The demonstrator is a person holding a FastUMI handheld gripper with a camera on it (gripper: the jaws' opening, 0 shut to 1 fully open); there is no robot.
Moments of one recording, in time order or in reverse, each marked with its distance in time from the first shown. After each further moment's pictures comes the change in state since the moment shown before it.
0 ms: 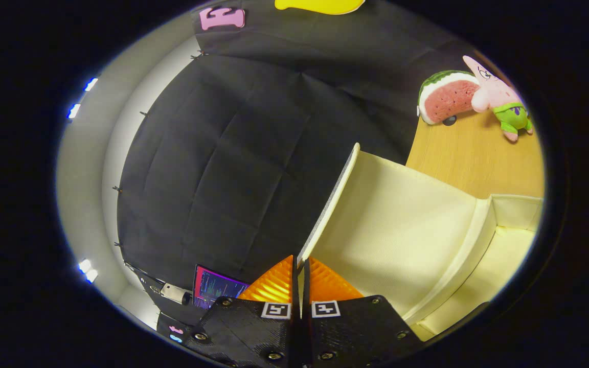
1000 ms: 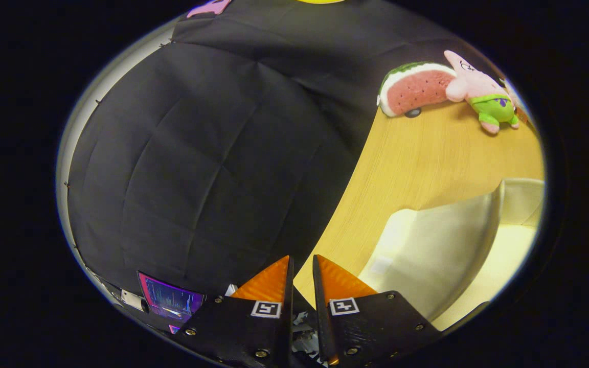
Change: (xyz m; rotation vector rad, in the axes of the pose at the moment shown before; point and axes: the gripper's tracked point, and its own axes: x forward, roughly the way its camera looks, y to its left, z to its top) arm 0.040 -0.067 0.003 -0.031 -0.054 -0.317
